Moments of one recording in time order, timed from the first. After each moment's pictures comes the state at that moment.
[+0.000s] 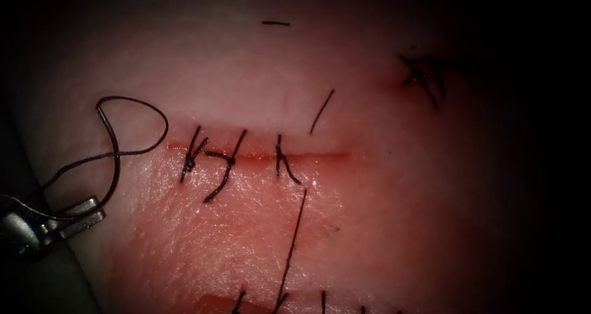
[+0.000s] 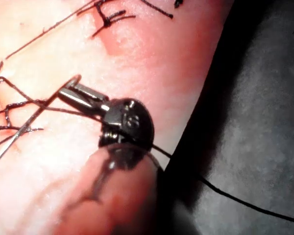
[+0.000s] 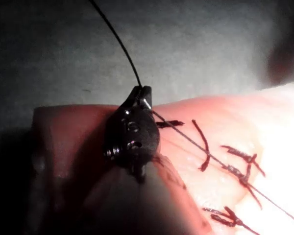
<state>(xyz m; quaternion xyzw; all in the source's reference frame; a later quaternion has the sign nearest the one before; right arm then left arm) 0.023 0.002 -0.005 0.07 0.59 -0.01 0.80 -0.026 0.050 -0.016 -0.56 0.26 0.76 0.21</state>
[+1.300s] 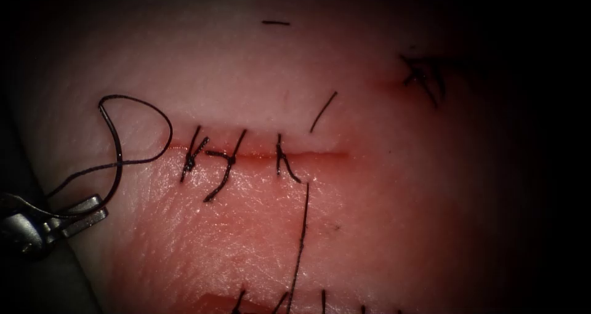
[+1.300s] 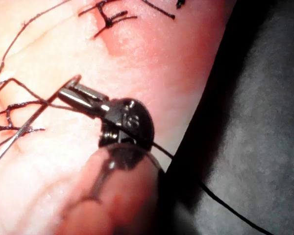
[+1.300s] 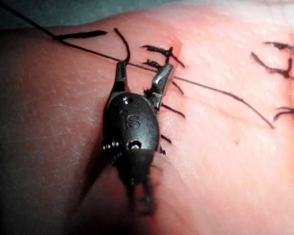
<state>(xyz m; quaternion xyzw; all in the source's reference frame) 0.011 0.017 -0.001 -0.02 0.60 0.23 0.77 -0.026 0.050 -0.016 -0.56 0.26 0.76 0.22</state>
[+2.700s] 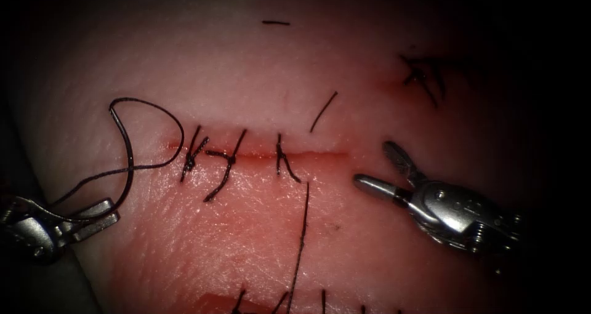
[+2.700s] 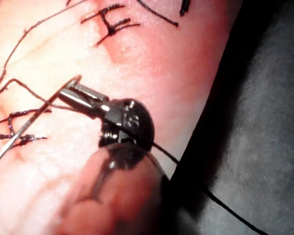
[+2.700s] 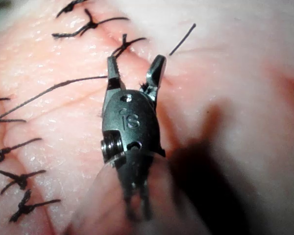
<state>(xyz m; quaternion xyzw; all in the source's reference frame) 0.009 0.033 0.011 -0.04 0.47 0.53 0.71 -0.028 0.050 -0.015 -0.55 0.26 0.76 0.21</state>
